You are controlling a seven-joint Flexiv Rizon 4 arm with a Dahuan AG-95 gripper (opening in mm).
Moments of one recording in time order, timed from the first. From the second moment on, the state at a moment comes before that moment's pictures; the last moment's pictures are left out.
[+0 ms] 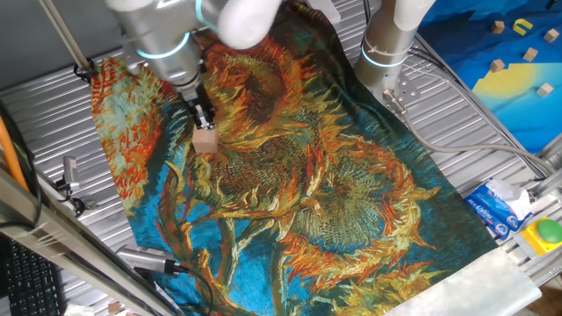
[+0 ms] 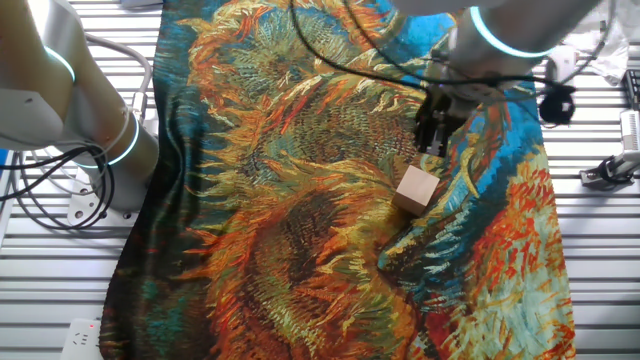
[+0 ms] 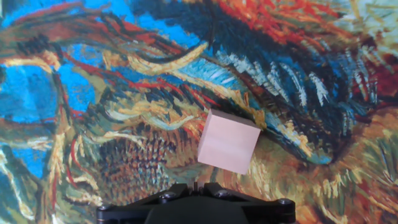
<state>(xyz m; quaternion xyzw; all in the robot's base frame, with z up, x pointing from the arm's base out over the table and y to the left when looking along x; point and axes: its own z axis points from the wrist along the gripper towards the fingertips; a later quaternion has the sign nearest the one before) 0.520 -0.005 0.137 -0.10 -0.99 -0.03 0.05</state>
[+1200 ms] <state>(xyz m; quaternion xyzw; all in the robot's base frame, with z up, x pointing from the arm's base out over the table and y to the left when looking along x) 0.522 -0.012 0.073 -0.10 -0.99 -0.05 0.06</state>
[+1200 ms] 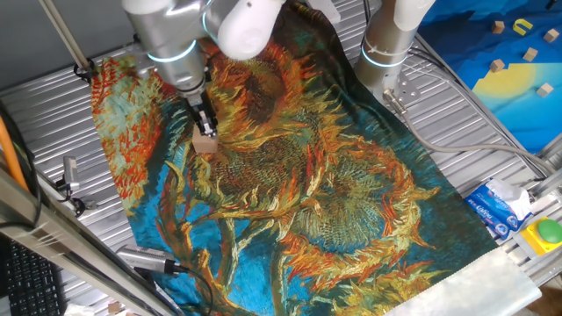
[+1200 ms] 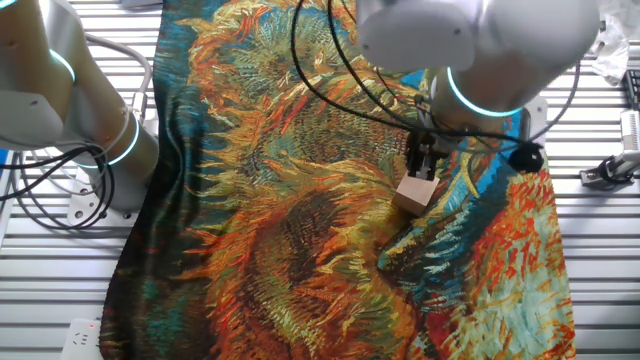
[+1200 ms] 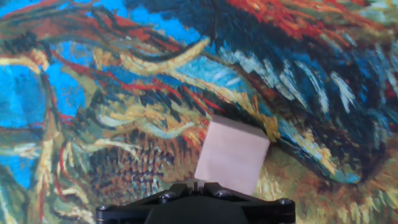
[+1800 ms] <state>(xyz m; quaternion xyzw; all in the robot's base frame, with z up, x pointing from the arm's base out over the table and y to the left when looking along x) 0.509 -0.013 0.066 -0.10 -0.99 -0.10 0.06</state>
